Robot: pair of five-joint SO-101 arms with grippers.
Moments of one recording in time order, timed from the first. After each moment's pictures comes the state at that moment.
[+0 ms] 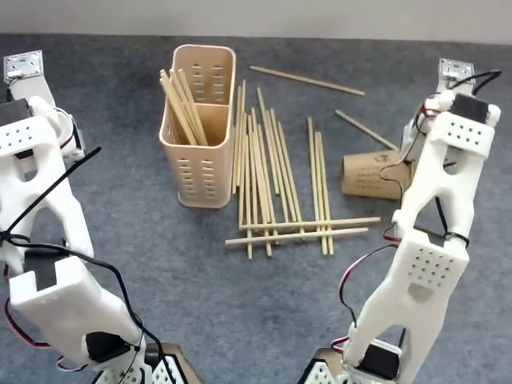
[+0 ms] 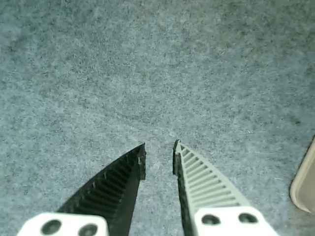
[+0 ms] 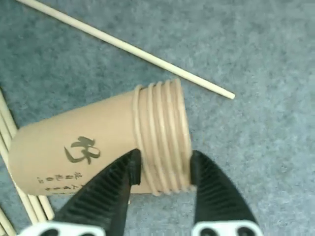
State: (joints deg) left arm -29.3 12.5 -10.4 75.6 1.2; right arm 12.0 52.9 -50.9 92.0 7.7
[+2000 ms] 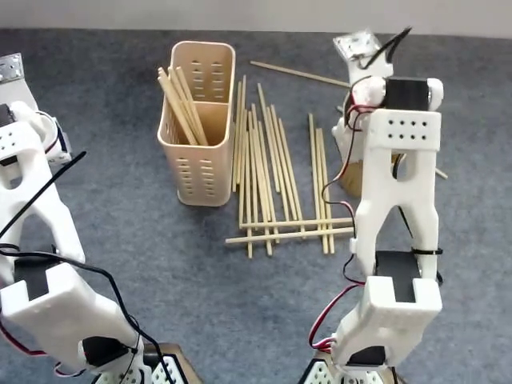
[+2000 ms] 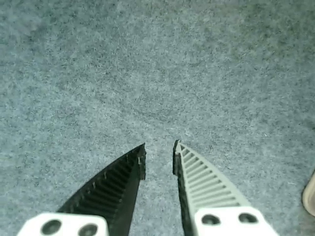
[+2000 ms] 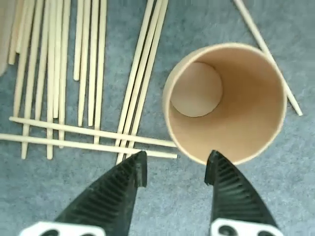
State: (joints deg) left arm -32.4 12.5 -10.2 75.6 1.2; right arm -4.8 12.7 -29.9 98.0 18.3
